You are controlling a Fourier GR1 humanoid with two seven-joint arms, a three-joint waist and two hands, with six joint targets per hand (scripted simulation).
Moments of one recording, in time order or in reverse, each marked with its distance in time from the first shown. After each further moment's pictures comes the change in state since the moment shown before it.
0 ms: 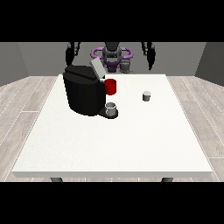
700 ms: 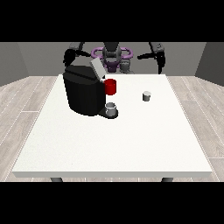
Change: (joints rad) left arm -0.161 0.211 0.142 0.167 -0.029 -0.110 -0.103; right arm -0.022 0.098 0.007 -0.015 -0.008 -0.072 -0.113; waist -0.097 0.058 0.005
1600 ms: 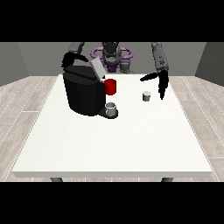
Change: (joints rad) left arm -0.283 0.135 0.064 0.491 -0.109 -0.028 -0.054; right arm -0.088 0.013 0.027 -0.048 0.004 -0.005 0.023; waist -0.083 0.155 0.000
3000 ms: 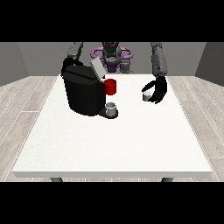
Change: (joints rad) left arm -0.146 0.009 -0.135 0.295 -0.346 0.192 -0.101; right arm -0.101 -0.012 -0.048 0.154 0.033 -0.043 0.066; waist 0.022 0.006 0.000
